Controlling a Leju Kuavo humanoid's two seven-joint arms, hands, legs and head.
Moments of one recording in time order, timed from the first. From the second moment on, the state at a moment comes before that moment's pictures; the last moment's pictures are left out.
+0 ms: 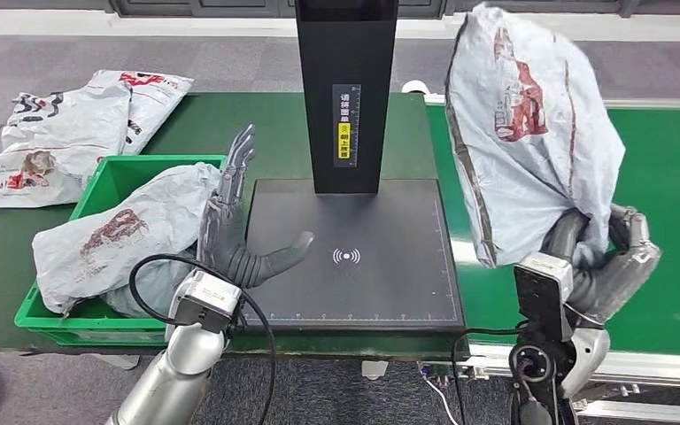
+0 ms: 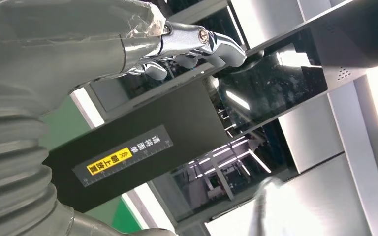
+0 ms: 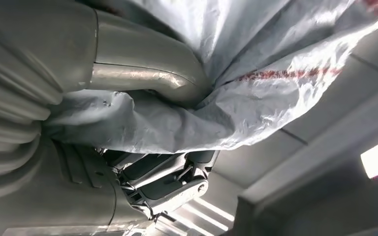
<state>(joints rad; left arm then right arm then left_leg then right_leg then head) -0.31 -0.10 -0.47 -1.60 -0.36 0.36 -0.42 -0.14 0.24 -0.14 -1.55 0.78 -0.70 -0.47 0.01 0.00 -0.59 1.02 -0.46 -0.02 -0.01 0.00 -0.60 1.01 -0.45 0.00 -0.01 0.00</state>
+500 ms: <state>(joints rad) -0.35 -0.11 -0.47 -1.57 -0.33 0.36 -0.43 -0.19 0.19 0.15 -1.45 0.72 -0.67 -0.25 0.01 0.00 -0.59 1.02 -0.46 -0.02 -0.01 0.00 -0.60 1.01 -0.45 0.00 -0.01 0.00</state>
